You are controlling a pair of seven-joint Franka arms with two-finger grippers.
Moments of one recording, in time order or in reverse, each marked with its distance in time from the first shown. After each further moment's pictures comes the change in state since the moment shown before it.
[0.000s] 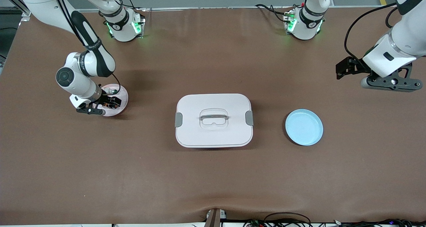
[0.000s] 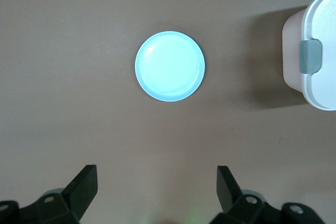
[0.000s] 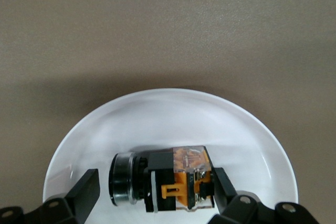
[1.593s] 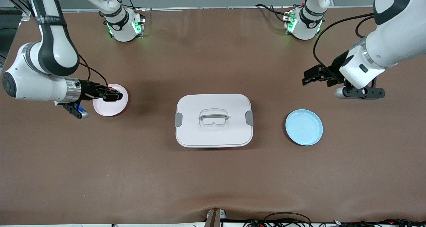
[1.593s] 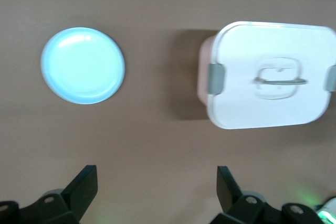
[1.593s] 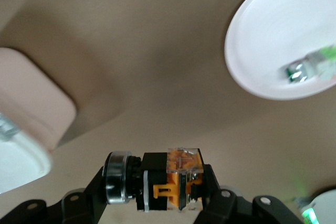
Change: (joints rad) left arm -0.049 0.085 -0.030 0.029 -0.293 0.099 -0.222; right arm 0.080 -0.144 0.014 0.507 0.434 -0.921 0.422
